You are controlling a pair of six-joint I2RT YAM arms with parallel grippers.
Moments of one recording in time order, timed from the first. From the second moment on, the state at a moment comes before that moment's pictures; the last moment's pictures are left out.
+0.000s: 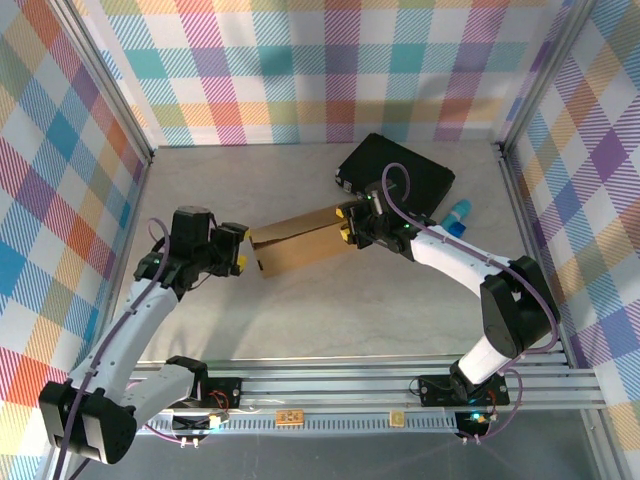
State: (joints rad) left arm -0.24 1.02 0.87 -0.61 0.23 -1.56; right arm 0.56 1.60 1.08 -0.15 -0.20 1.74
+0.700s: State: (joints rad) left arm -0.24 1.08 0.70 -0.29 0.27 -1.65; right arm 0.56 1.60 1.08 -0.15 -0.21 1.74
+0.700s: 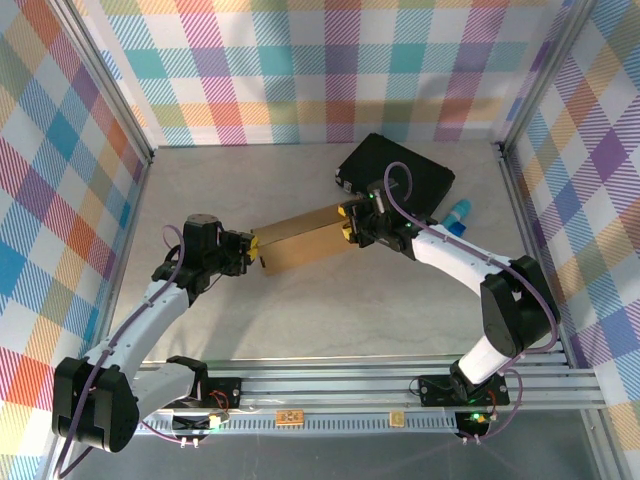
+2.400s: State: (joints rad) left arm -0.48 1.03 0.67 -0.67 0.32 -1.33; right arm 0.28 1.12 0.90 -0.59 -0.32 1.09
